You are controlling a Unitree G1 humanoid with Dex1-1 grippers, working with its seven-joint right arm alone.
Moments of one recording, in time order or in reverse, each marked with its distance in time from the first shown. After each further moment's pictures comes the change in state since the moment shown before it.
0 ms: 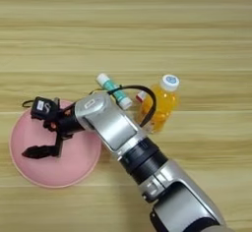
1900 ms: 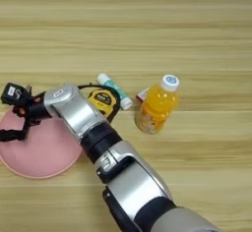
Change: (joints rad) arm -0.156 0.296 -0.118 0.409 -0.065 -0.237 -0.069
